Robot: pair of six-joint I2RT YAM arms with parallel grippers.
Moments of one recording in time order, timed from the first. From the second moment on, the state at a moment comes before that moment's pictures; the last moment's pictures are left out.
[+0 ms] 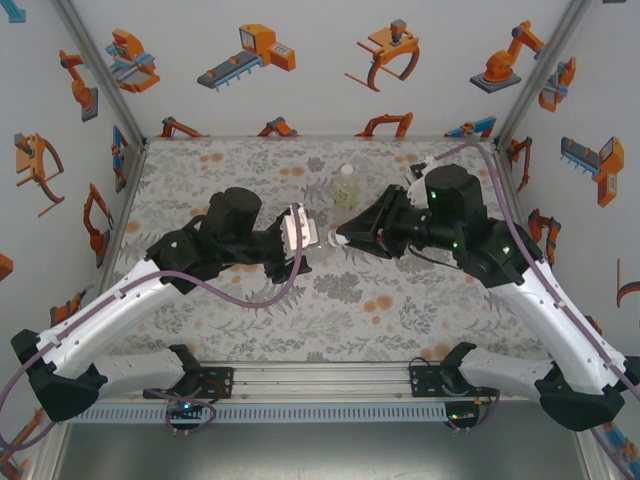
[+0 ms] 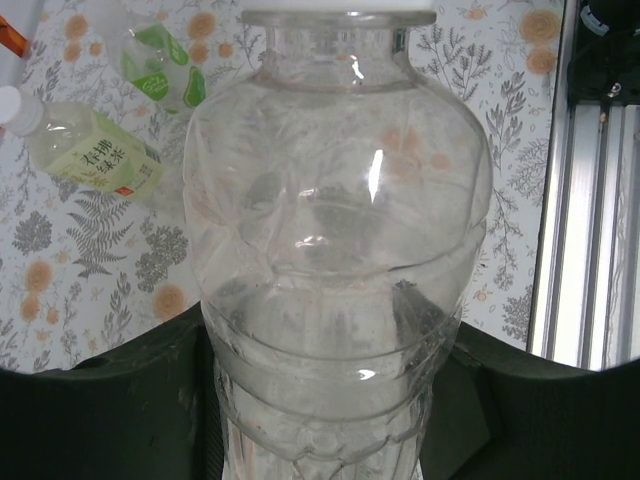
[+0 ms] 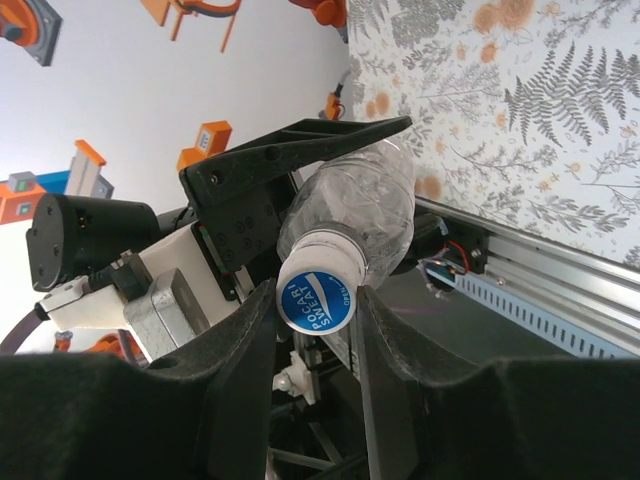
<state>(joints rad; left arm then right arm) -0.92 1.12 1.22 -0.62 0.34 0.48 0.73 1.08 1.44 -0.82 -0.32 1.24</state>
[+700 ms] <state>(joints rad) -0.91 1.15 1.23 -0.68 0.39 0.48 0.73 1.21 1.61 -1.01 -0.42 0.80</state>
